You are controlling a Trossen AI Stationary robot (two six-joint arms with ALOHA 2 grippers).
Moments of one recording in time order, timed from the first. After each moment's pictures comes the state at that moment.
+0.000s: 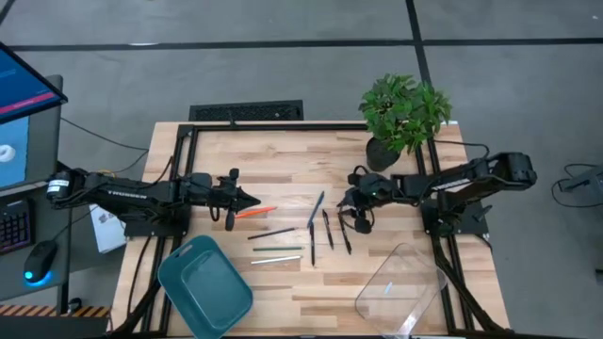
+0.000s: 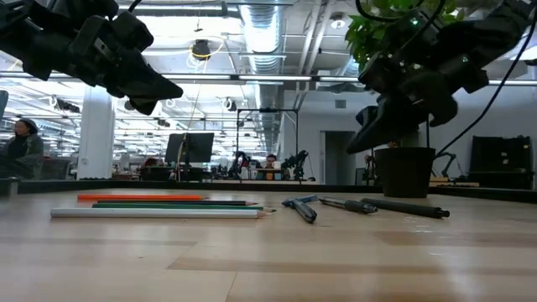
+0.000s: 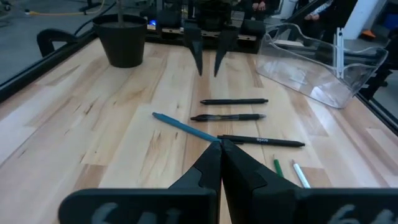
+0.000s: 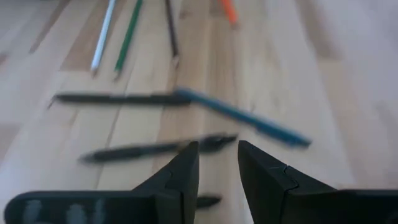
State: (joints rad) left arm 0.09 0.85 0.23 0.37 0.07 -0.09; right arm -0.06 1.35 0.49 0.15 -0.14 -0.12
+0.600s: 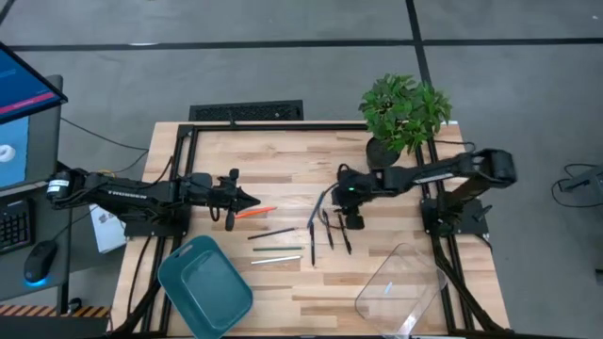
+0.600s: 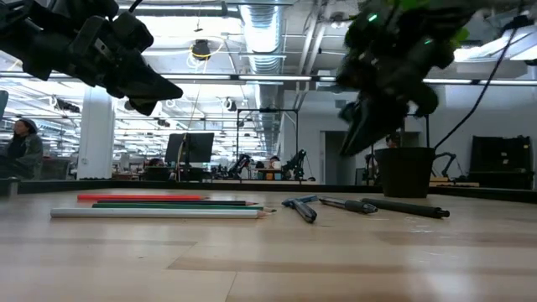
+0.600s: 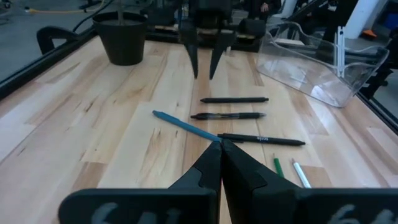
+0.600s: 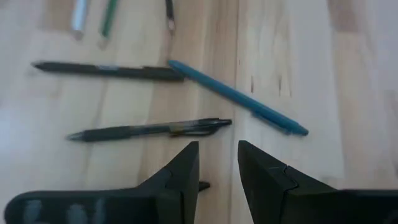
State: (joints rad) left arm 0.09 0.85 0.23 0.36 0.07 -0.09; right arm -0.08 1.52 0.78 -0.24 -0.13 -0.23
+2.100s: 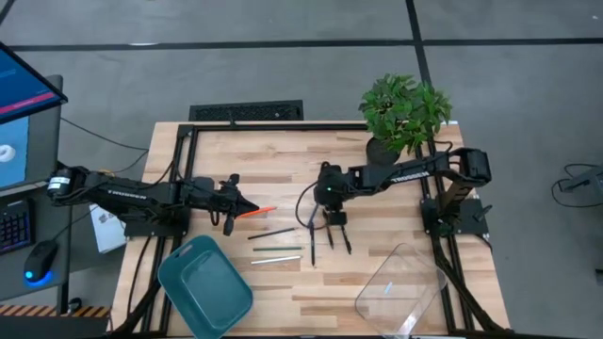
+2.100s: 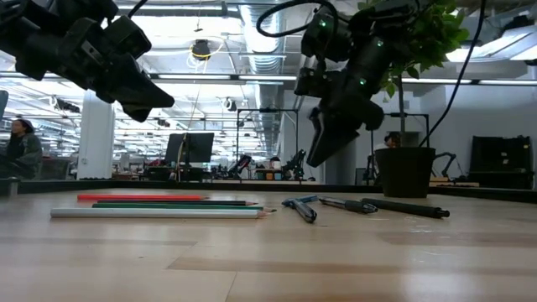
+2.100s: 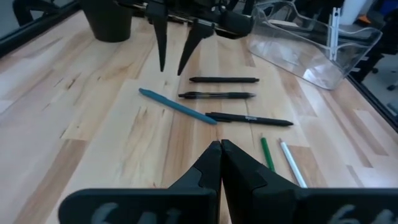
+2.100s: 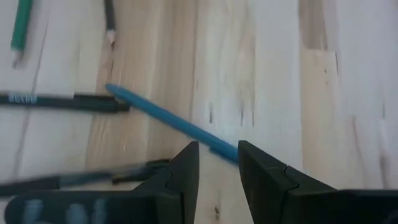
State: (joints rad) left arm 0.03 0.85 0.23 0.29 0.06 -0.13; right arm -0.07 1.72 1.04 -0.35 0.02 -0.28
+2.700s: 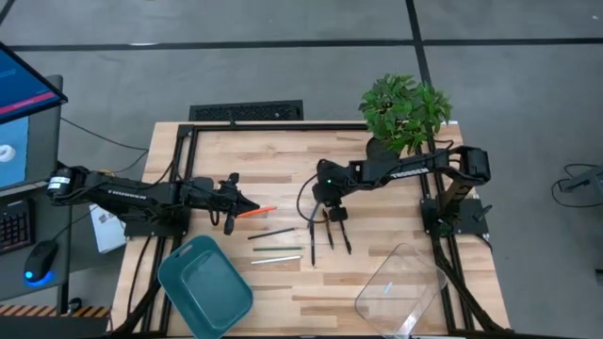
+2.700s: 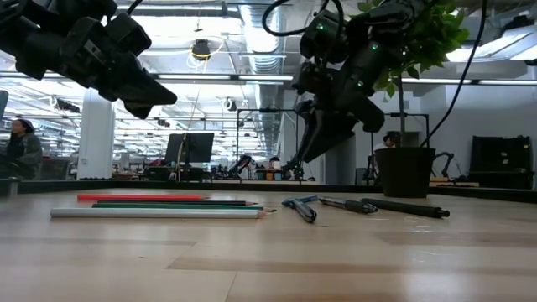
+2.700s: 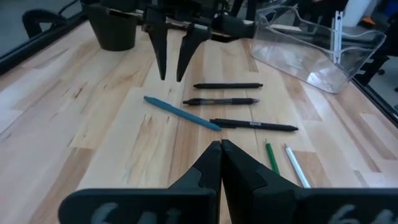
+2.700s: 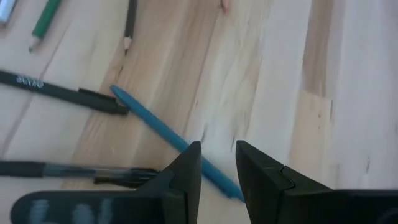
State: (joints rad) left arm 0.03 0.85 0.23 0.31 0.04 -0.11; right arm -0.12 1.72 1.04 -0.30 -0.08 -0.44
